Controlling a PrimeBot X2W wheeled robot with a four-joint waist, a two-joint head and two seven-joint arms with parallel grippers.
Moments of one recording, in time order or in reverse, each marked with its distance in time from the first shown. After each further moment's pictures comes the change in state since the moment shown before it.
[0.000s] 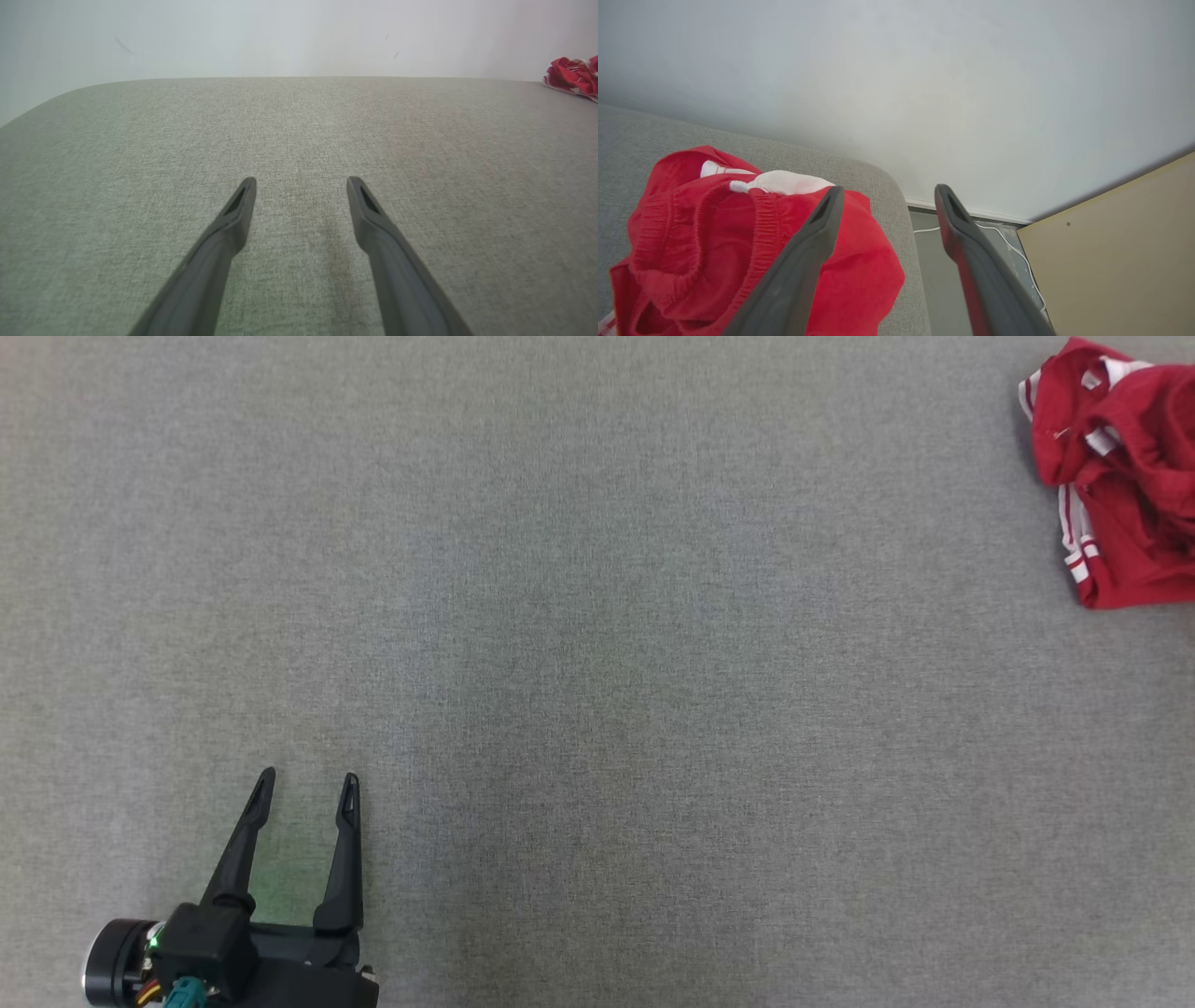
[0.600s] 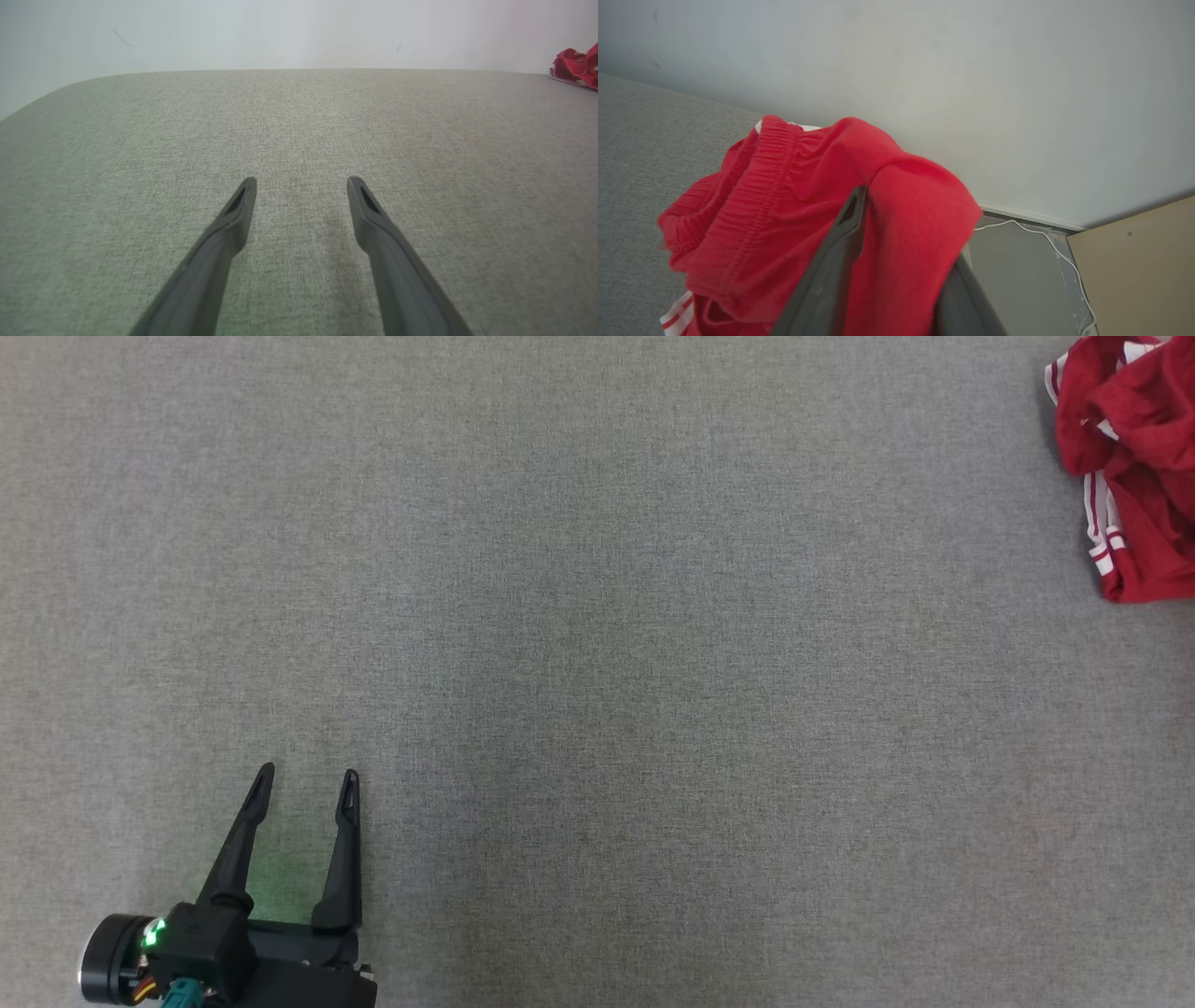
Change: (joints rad) left arm 0.002 0.002 0.001 -0.020 0.007 -0.009 0.000; right arm 0.085 -0.064 -0.021 -0.228 0.096 0.000 0.054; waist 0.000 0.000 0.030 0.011
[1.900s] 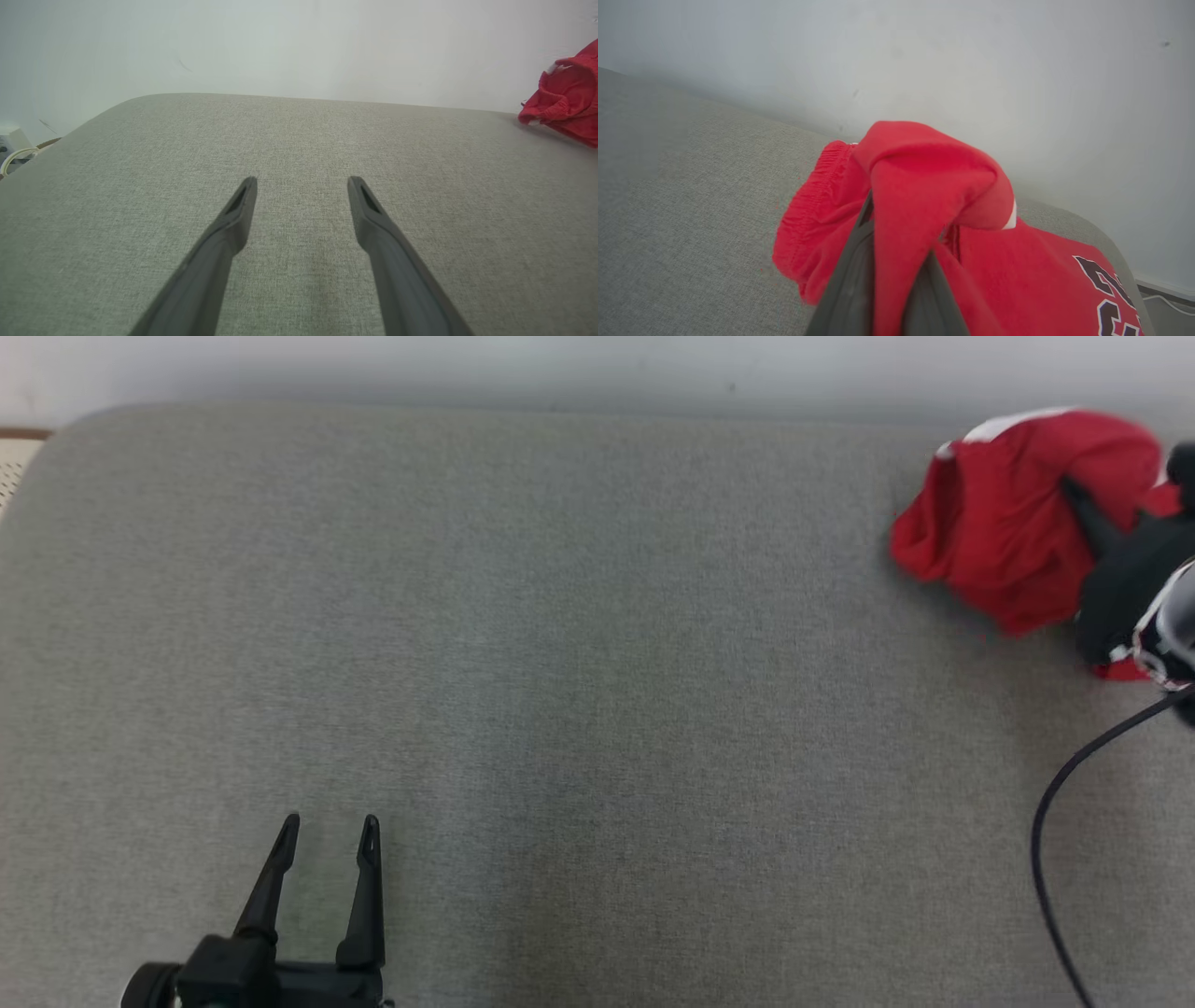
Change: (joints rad) left arm 0.052 -0.042 -0.010 0.058 -0.035 0.016 0.000; right arm 0.253 0.285 -0.222 -0.084 -0.144 0.000 -0.052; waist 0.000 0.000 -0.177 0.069
